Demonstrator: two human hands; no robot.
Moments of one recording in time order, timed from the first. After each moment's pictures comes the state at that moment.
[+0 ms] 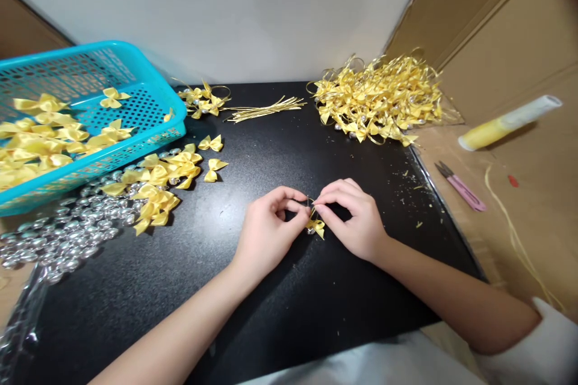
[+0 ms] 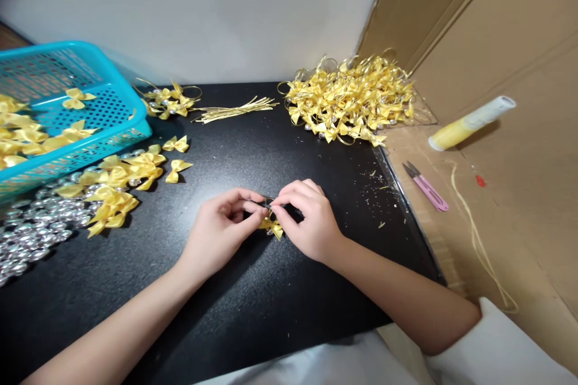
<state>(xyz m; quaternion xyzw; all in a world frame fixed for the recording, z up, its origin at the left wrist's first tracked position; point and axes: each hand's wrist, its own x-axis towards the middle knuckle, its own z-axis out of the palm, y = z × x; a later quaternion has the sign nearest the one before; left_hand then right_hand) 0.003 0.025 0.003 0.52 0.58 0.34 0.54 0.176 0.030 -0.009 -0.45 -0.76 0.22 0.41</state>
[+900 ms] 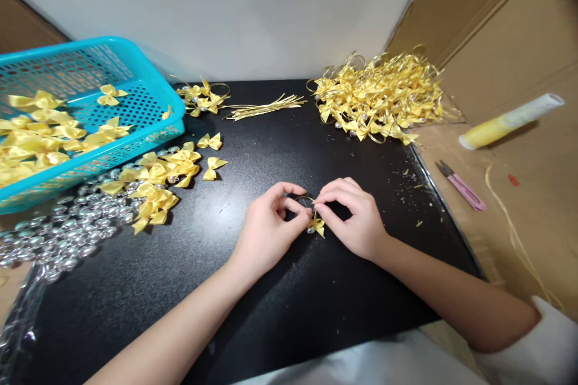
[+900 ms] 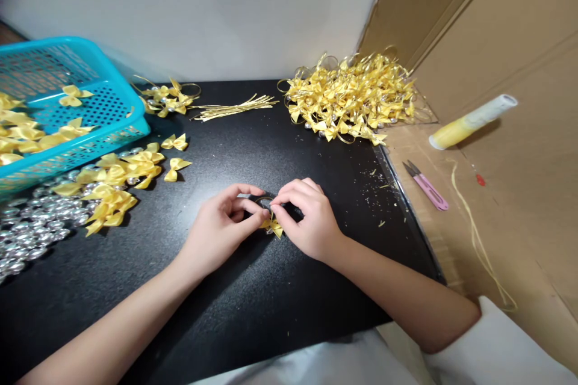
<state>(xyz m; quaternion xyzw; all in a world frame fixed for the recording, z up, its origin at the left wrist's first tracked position) 0.001 0.026 0.003 0.51 0.56 0.33 0.56 0.175 0.030 -0.008 -0.45 -0.76 0.22 0.41</state>
